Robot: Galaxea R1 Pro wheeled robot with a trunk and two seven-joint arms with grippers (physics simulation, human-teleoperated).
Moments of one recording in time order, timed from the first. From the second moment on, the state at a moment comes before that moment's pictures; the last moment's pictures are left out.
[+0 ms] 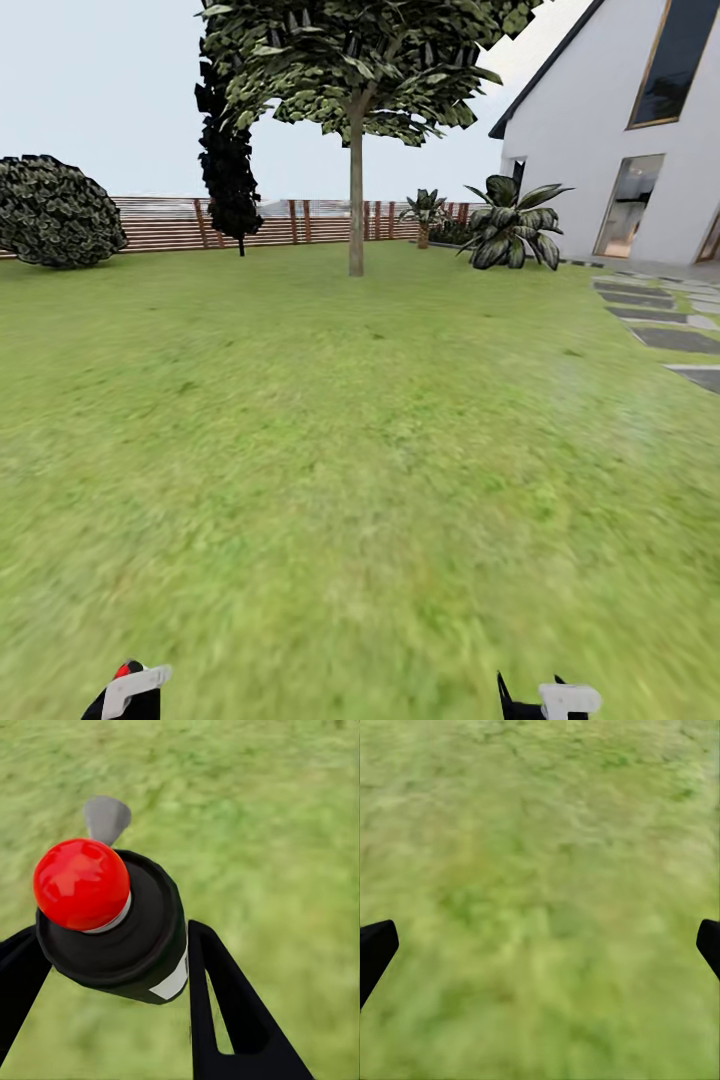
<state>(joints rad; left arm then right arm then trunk) -0.20 0.13 0.25 -0.47 0.00 -0.43 0.00 -0.09 -0.05 -0.11 -0.63 0.06 -0.43 0.00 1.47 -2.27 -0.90</state>
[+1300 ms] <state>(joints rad) -0.20 0.13 0.25 -0.47 0.00 -0.43 0.00 -0.09 -0.05 -0.11 -0.63 0.06 -0.43 0.00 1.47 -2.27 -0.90</state>
